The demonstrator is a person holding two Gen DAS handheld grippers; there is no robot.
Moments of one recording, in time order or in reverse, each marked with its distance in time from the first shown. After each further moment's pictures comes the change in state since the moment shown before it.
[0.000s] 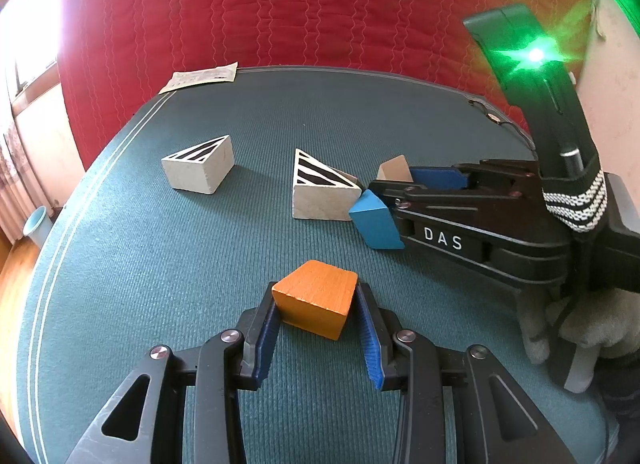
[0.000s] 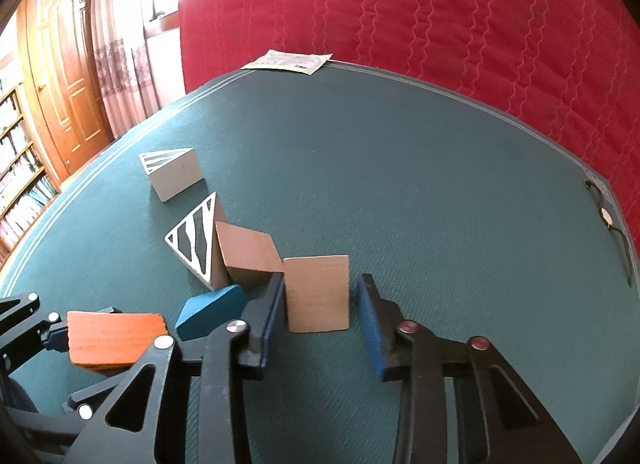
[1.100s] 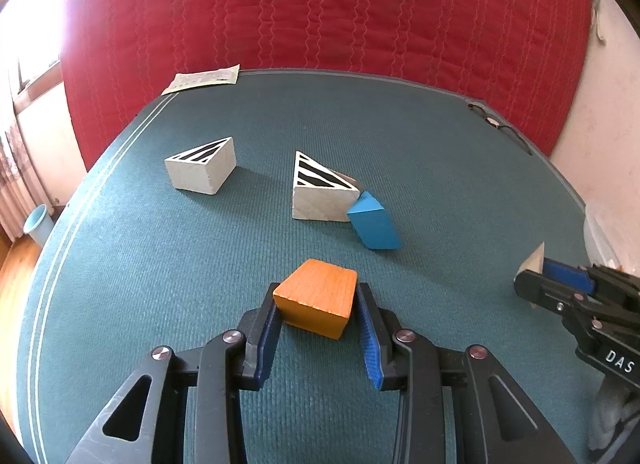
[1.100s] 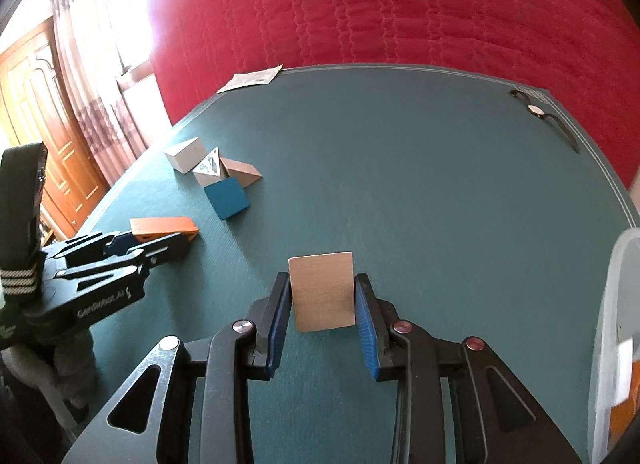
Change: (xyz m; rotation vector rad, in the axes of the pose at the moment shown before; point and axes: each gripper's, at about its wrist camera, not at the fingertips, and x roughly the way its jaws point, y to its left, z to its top) left arm -0.003 0.001 0.002 -0.011 -0.006 -0.011; right arm -0.096 -0.032 -0.091 0.245 -0.043 0.030
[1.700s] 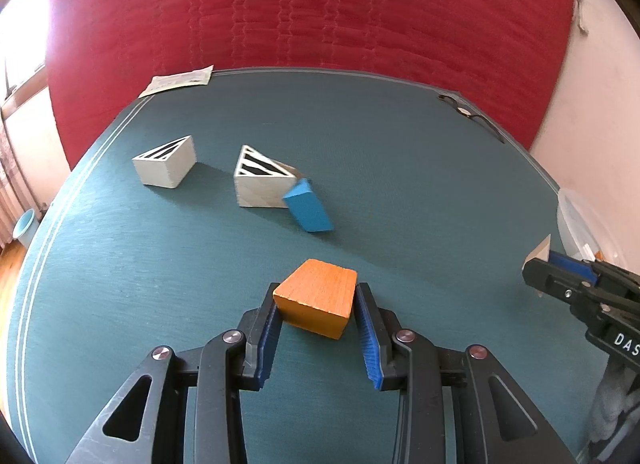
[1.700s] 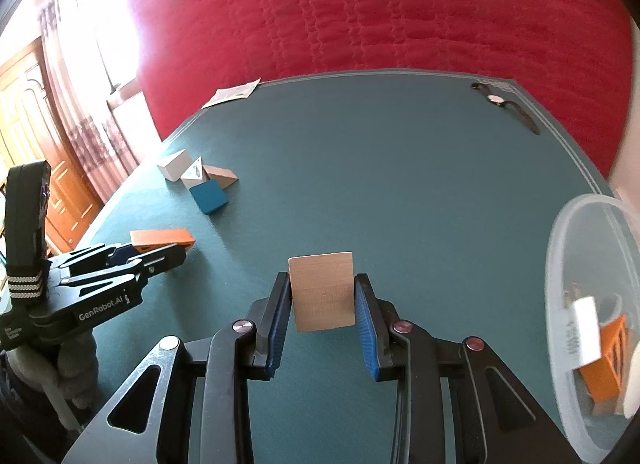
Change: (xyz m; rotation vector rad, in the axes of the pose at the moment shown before) left arm -0.009 -0.028 -0.006 0.034 0.014 -0.049; right arm -0.039 -0.032 -0.017 0.059 -0.034 -0.027
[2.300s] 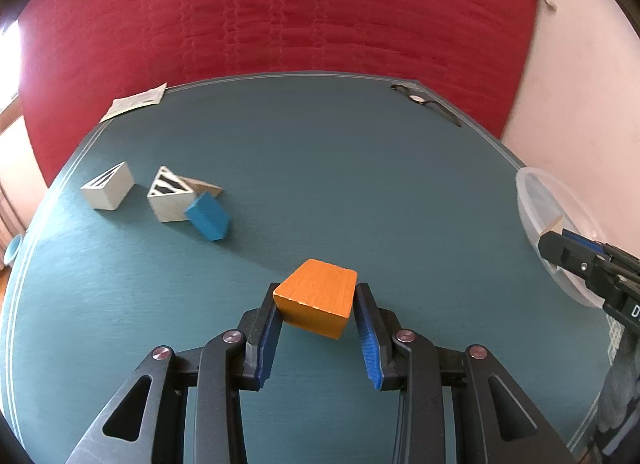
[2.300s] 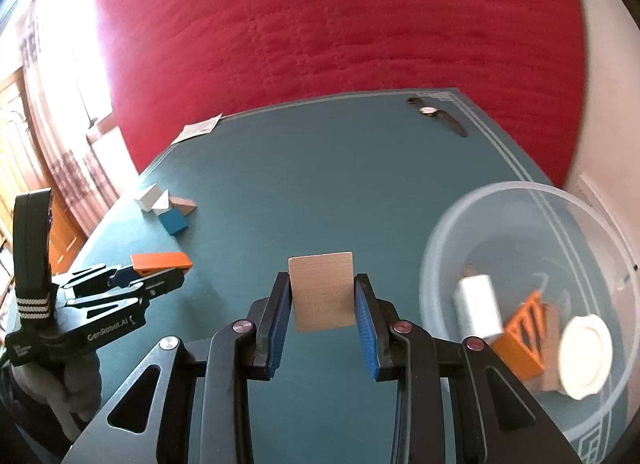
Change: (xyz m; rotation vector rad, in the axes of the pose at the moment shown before) left arm -0.001 -0.060 0.002 0.083 0.001 -0.047; right arm -0.055 -0.055 -0.012 0.088 -0.091 -0.077
